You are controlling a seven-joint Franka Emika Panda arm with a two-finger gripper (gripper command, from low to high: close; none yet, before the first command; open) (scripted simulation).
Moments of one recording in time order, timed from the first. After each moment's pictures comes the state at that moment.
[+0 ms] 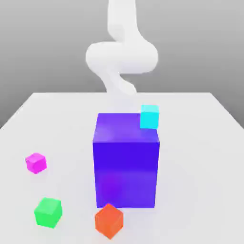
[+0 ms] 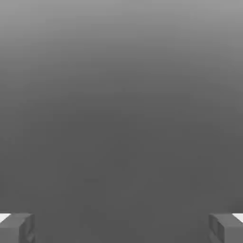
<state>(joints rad) -0.02 -0.73 -0.07 -2.36 0.00 2.35 0.77</state>
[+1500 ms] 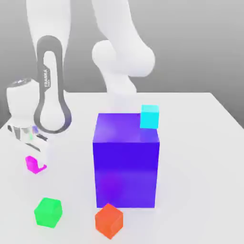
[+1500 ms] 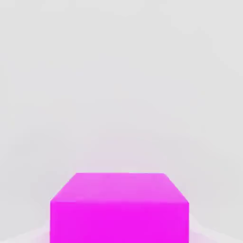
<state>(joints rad) -0.64 0.26 -0.22 -2.79 0.46 3.04 0.12</state>
